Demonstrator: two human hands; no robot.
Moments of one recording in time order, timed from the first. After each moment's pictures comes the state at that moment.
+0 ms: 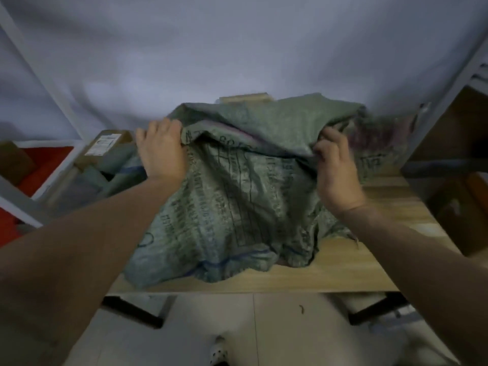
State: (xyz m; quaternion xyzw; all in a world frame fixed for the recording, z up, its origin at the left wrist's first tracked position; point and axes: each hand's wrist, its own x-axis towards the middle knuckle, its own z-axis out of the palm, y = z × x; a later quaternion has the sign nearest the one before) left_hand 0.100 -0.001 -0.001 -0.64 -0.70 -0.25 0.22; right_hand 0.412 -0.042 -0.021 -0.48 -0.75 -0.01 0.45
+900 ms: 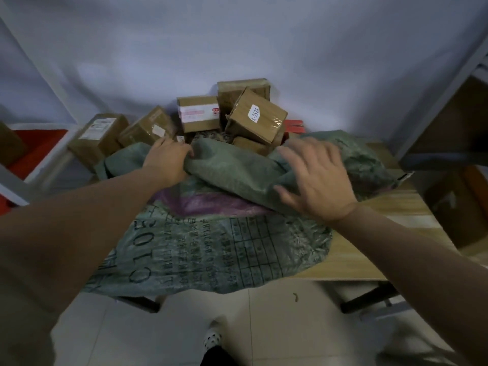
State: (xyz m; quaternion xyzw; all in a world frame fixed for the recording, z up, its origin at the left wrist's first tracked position) left_hand 0.076 0.008 -0.041 -0.77 -0.64 0.00 0.05; right_hand 0.400 -0.072 -0.021 -0.46 -0.85 -0.22 0.17
